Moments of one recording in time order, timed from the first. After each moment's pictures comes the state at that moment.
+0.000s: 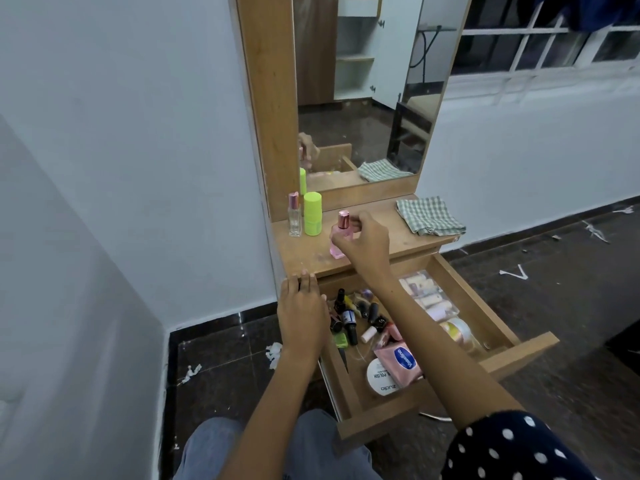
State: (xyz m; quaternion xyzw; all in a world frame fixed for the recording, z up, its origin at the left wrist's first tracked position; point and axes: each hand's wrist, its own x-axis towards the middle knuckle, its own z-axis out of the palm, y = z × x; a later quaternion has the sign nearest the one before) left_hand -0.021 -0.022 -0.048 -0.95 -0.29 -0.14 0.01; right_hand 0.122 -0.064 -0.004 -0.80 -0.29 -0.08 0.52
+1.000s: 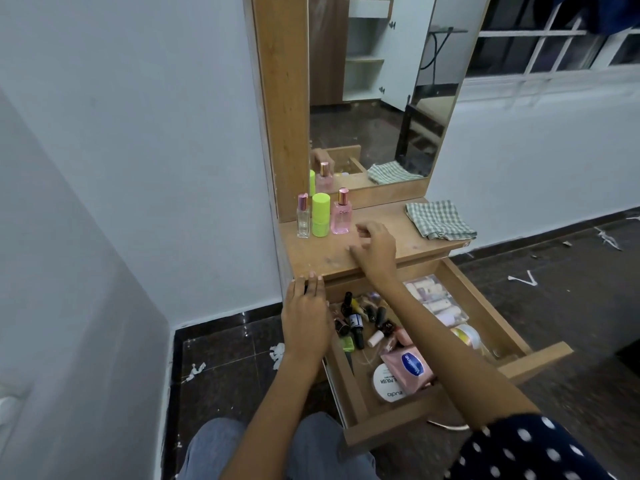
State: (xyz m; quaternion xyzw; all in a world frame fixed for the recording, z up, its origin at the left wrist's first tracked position) left_hand -0.022 -0.015 -0.058 -0.95 -0.26 -0.18 -0.01; right_hand 0.150 -0.058 -0.037 -0.84 -0.30 -0.06 0.45
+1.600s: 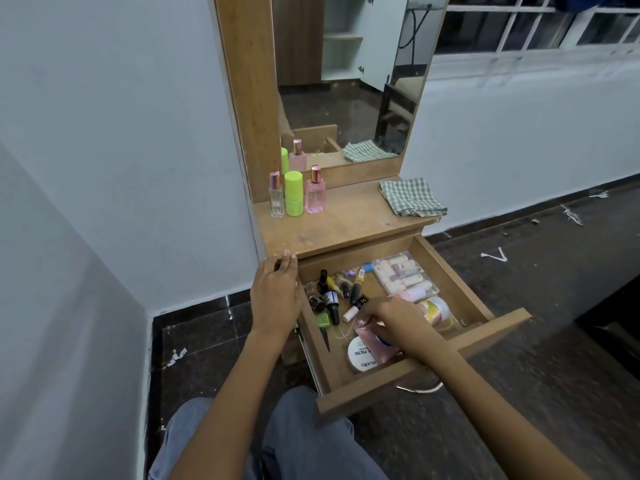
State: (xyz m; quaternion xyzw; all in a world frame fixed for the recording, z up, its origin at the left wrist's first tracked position) left_hand -0.033 -0.012 -0.050 -0.95 -0.23 -0.21 -0.05; right_hand 0.093 -0.206 -0.077 -0.85 -0.51 0.07 0.09
